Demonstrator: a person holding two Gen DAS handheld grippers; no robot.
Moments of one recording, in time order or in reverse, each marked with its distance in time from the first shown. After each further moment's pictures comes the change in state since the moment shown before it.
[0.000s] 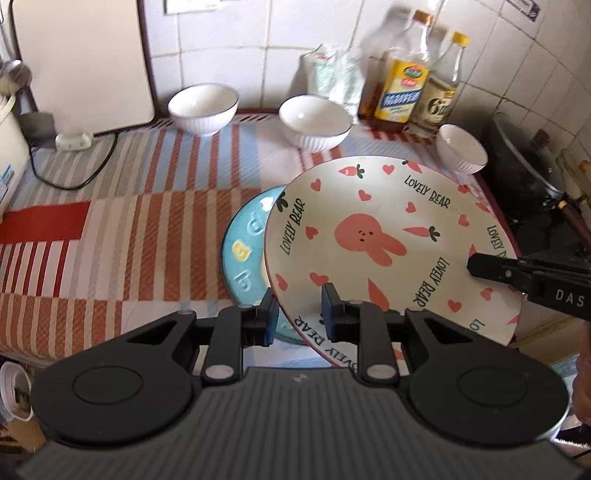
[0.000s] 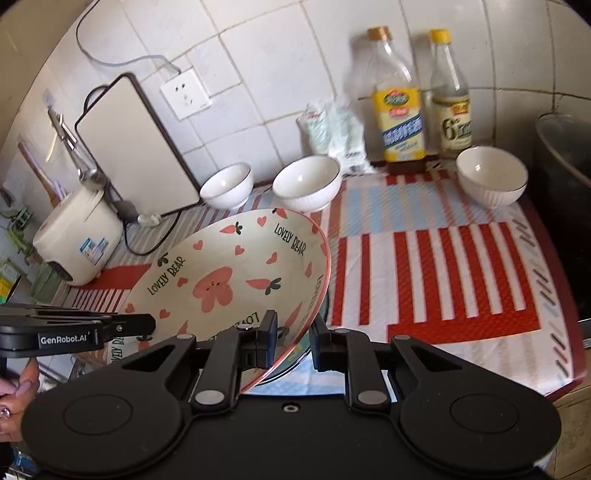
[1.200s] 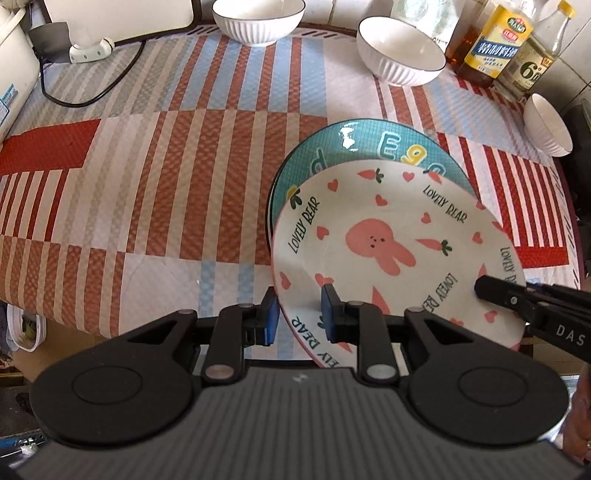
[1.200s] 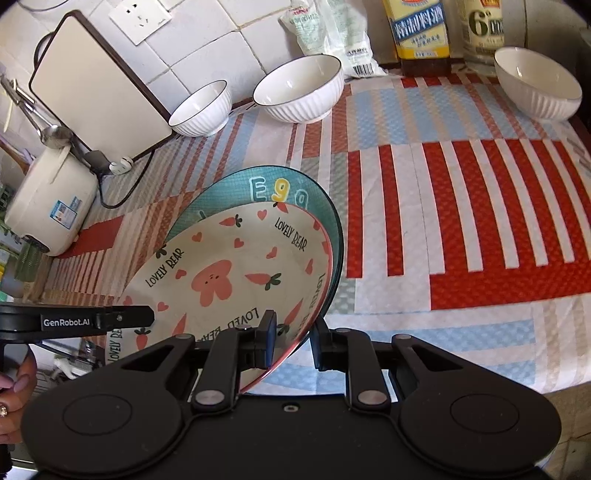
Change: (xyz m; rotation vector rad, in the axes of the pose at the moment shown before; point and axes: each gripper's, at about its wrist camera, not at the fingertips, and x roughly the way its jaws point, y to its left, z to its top) left arm 0.088 0.040 0.009 -0.144 0.244 0.095; right arm 0.099 -0.005 -0.002 0.063 0.238 0.005
